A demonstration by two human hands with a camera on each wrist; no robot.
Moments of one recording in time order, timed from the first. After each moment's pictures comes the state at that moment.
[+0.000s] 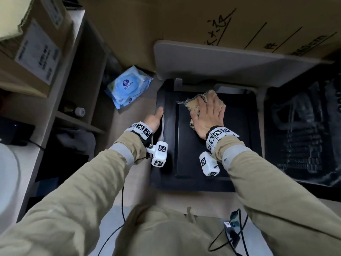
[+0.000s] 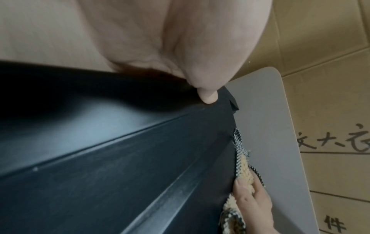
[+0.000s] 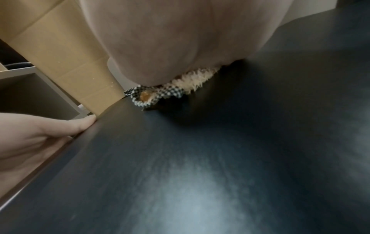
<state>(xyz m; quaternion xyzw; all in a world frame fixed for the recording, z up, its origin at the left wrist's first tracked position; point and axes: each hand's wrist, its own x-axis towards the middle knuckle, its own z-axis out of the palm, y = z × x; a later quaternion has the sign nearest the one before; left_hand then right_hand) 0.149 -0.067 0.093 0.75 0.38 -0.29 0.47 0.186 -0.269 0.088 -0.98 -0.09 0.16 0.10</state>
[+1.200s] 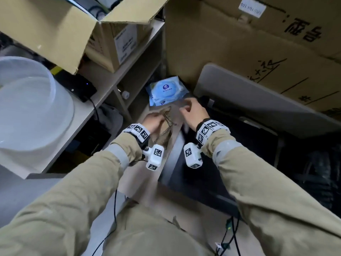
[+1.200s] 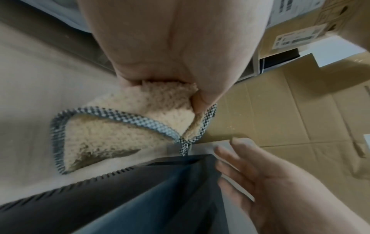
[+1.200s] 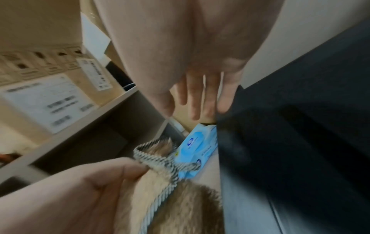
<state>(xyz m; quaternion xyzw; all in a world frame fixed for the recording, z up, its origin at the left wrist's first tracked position) 0.077 0.004 0.117 0.69 0.39 -0.06 0.60 0.189 -0.131 0.153 -0.90 -0.17 0.26 0.30</state>
